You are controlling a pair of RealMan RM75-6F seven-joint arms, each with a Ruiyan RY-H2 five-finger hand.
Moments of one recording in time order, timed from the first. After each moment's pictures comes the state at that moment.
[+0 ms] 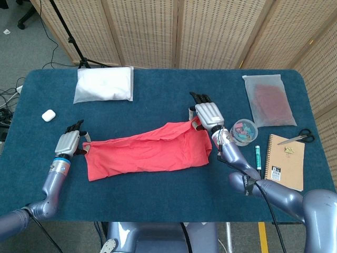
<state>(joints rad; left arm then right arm) -0.61 -1.54 -0.22 -1.23 0.88 0.87 0.09 0.97 -1.59 0.36 -1.12 -0.96 0.71 -0.16</state>
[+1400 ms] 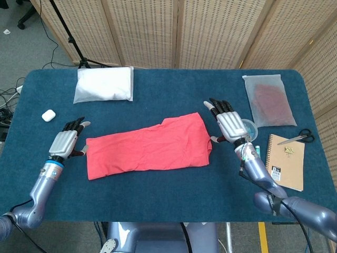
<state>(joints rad) -0.55 -1.39 -0.17 -1.37 1.15 0.95 -0.04 0.75 -1.39 0.22 -1.38 -1.17 0.96 -0.06</state>
